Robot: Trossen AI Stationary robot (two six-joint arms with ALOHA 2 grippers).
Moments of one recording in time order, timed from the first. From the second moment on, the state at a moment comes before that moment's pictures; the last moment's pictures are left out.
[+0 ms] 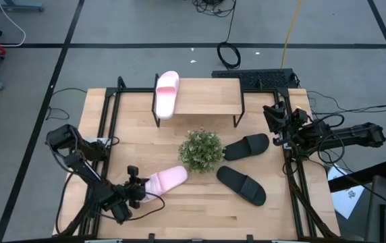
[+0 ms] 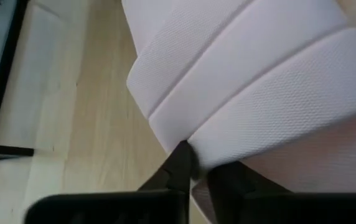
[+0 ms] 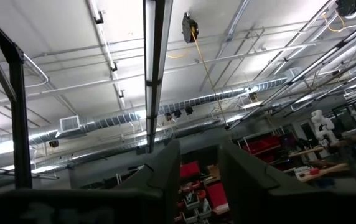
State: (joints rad) left arm -0.96 1.70 0.74 -0.60 -0.79 -0.77; right arm 0.05 0.56 0.22 1.03 0.34 0.13
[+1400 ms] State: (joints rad) left arm -1.11 1.68 1.33 -1.57 -0.46 -1.51; right arm 0.05 0.58 0.22 1.11 0.34 0.17
